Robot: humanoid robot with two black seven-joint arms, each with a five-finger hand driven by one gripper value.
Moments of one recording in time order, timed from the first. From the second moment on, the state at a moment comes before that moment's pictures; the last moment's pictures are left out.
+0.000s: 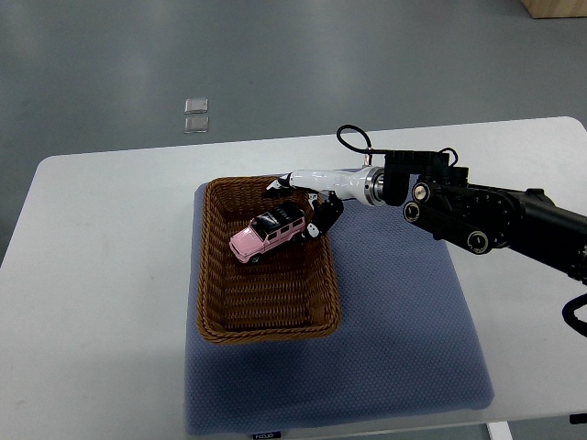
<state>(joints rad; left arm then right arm) -0.05 0.00 -0.07 -0.26 0.12 -0.05 -0.04 1.04 -0.14 0.24 0.78 -1.28 0.24 0.22</state>
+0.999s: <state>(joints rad) -0.05 0.00 -0.08 -0.26 0.12 -0.05 -0.04 0.75 -0.30 0.85 0.75 -0.17 0.31 0.22</state>
